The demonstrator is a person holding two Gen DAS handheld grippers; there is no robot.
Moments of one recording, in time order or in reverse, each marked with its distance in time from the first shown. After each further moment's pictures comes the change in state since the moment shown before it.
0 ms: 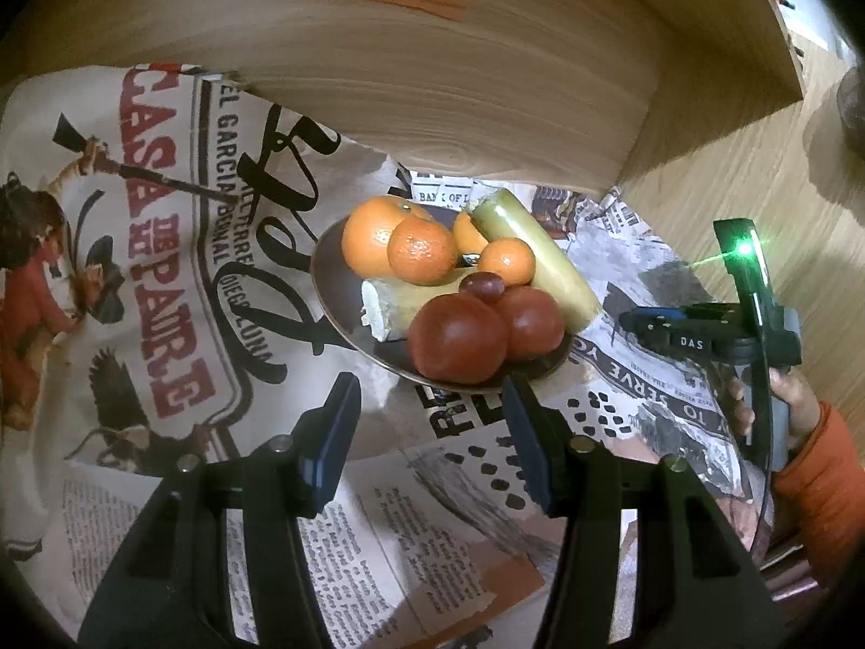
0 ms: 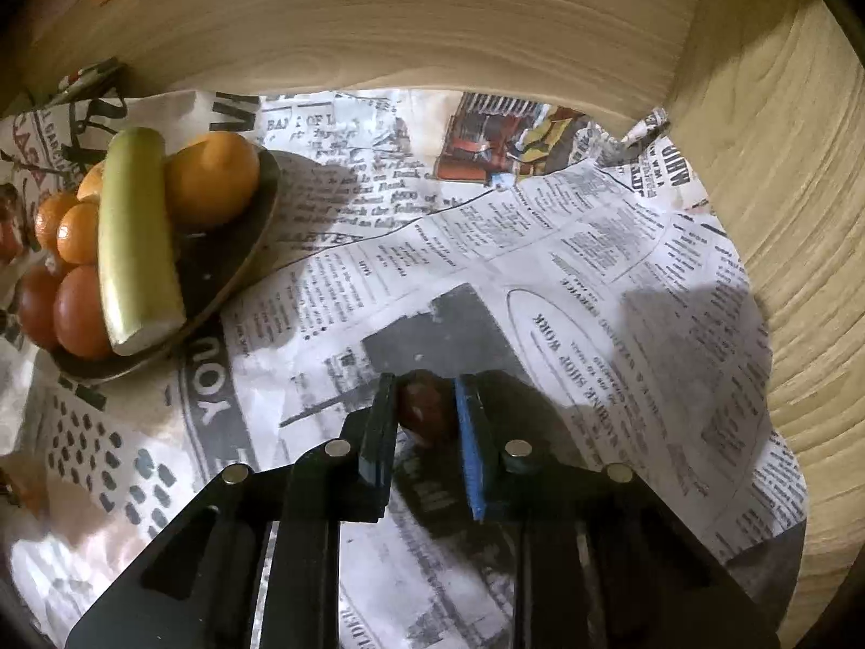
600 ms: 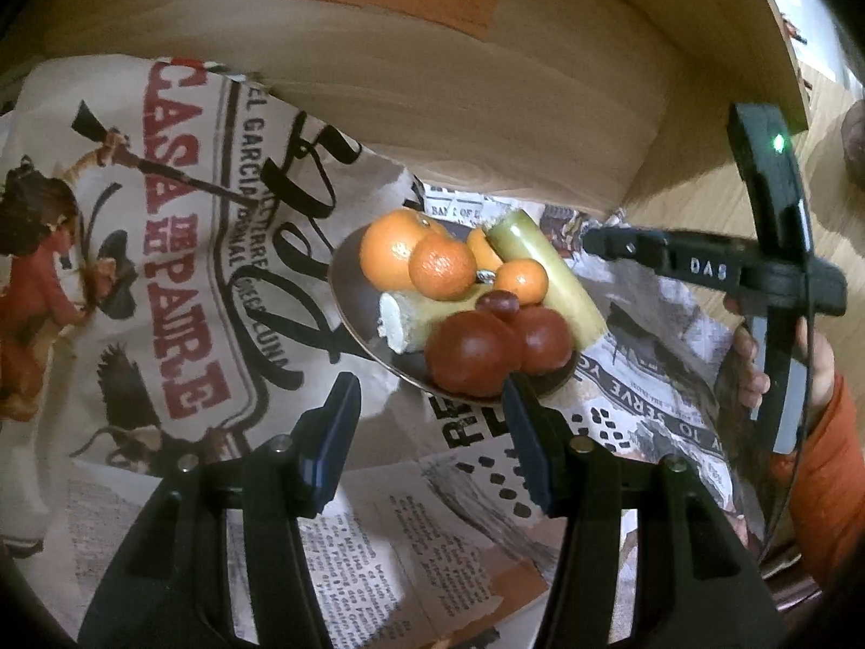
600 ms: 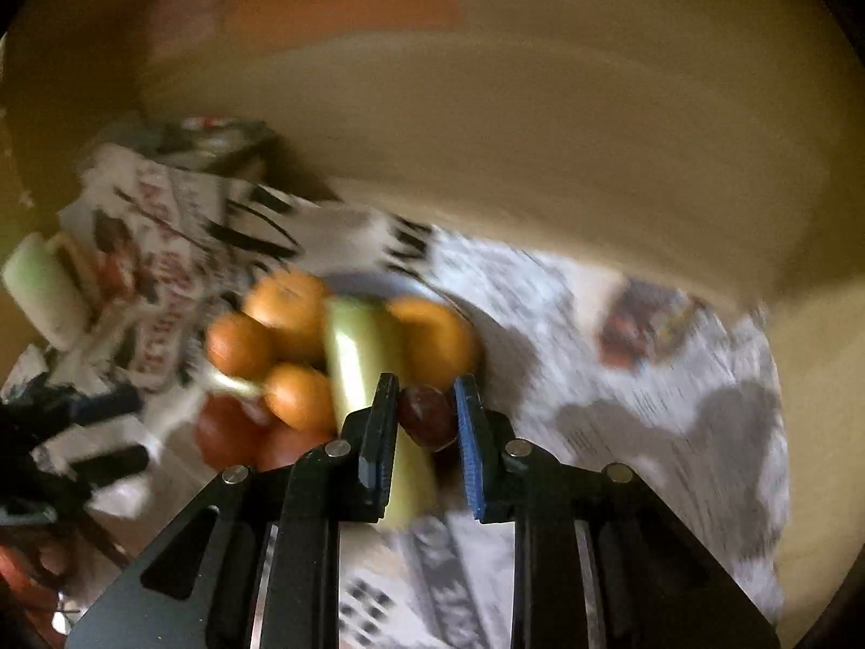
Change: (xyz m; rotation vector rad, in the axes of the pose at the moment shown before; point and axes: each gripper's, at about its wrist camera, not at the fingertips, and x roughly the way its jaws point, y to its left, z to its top) left arm -0.010 0.010 -0.002 -0.049 -0.042 -0.001; right arm -0.050 0.098 0.067 -0.184 -0.190 0.186
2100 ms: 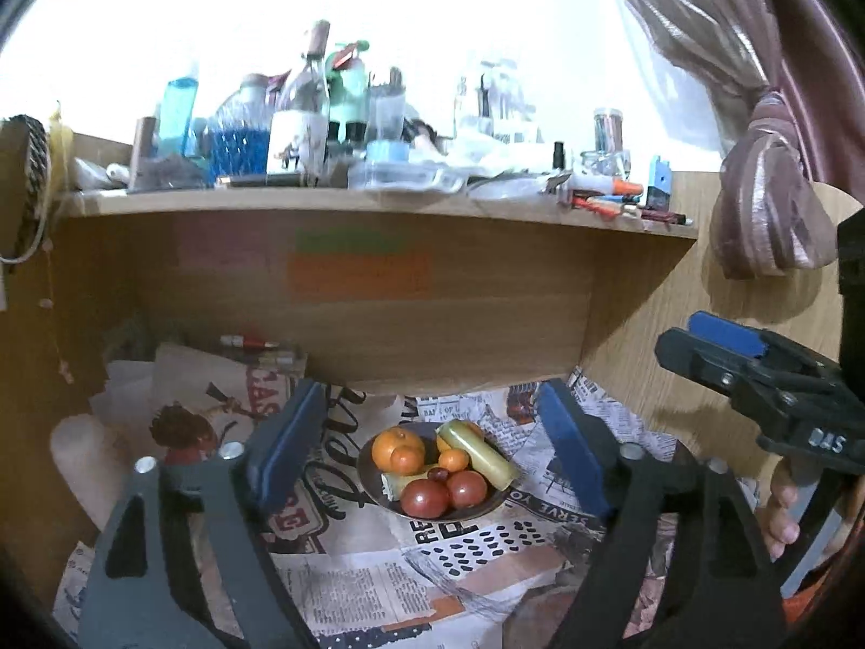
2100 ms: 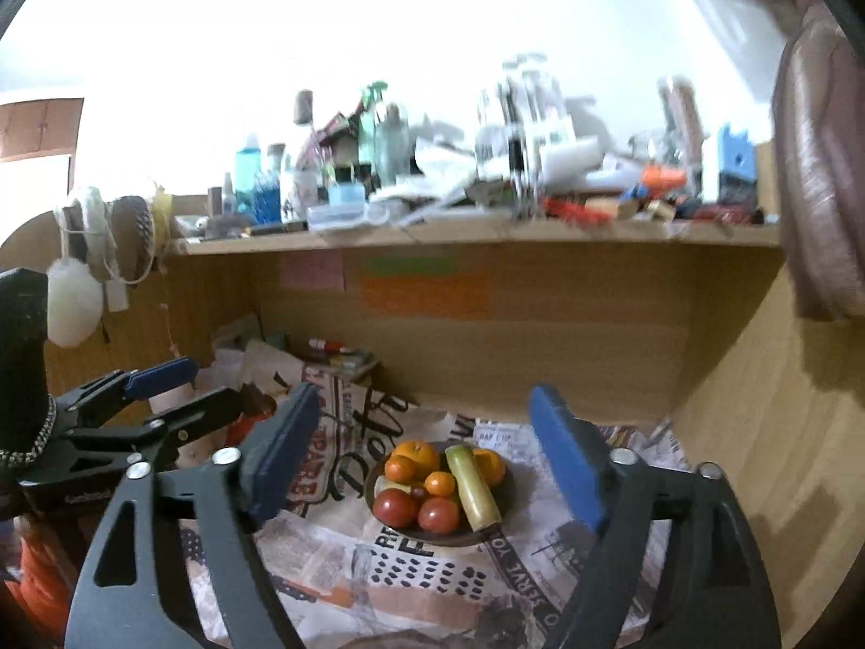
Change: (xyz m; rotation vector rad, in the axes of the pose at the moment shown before) left arm -0.195 -0.117 0.007 0.187 -0.484 0.149; right arm -0.226 0.083 -0.068 0.051 -0.605 -0.048
